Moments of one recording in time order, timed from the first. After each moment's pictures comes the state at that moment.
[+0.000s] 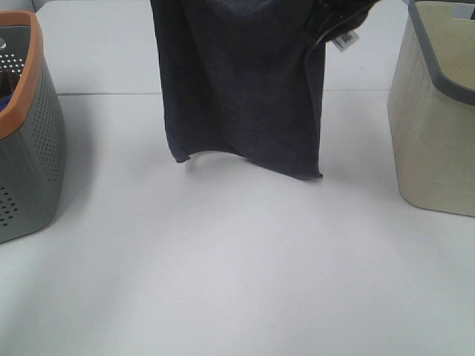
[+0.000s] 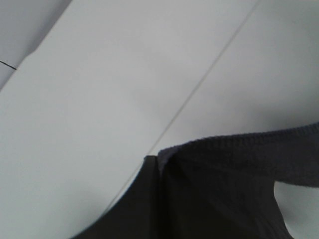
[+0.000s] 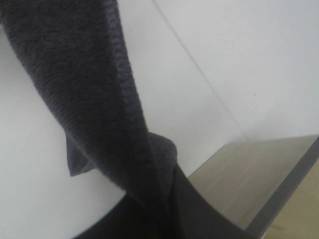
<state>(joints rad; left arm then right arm) -0.44 2.07 -2.35 0.08 1.03 0.48 0.60 1.67 -1.52 -0.51 0.85 -0.14</state>
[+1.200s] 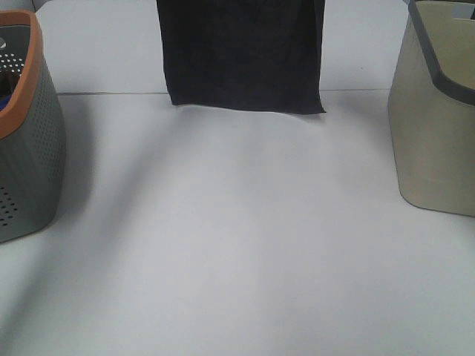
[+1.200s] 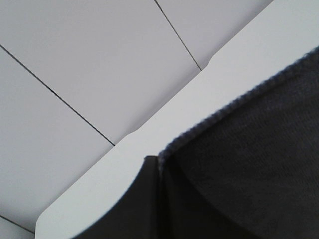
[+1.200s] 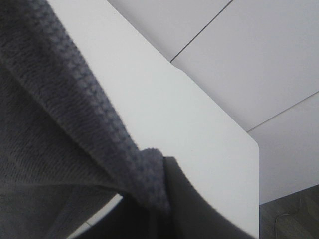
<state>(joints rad) -0.31 2.36 -2.35 0.14 0.25 0.46 0.28 2.05 -1.84 -0.56 0.23 -0.15</state>
